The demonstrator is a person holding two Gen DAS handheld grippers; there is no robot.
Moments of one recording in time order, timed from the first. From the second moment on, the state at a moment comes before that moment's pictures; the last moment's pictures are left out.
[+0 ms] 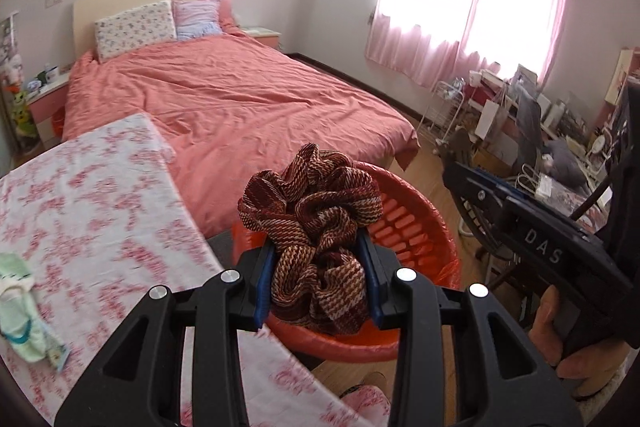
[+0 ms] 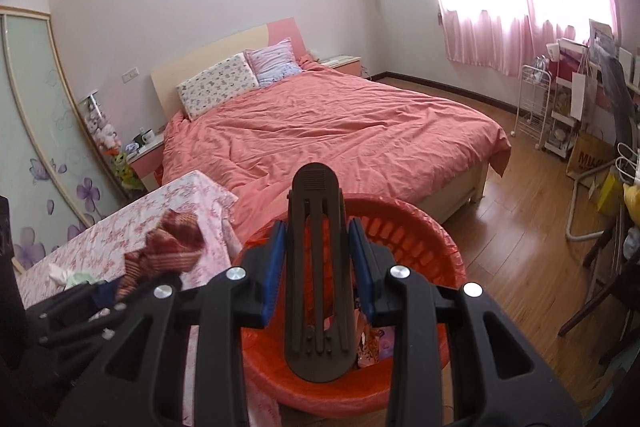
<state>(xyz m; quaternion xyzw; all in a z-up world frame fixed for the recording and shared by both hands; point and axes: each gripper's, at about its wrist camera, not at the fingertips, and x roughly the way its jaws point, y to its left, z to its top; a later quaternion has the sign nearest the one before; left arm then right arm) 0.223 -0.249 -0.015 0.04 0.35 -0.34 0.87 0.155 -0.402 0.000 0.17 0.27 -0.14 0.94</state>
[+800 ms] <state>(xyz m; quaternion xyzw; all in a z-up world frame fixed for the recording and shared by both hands) 0.223 -0.164 -0.035 0.05 0.38 -0.21 0.90 0.194 -0.351 -0.037 0.10 0.35 -0.15 0.92</state>
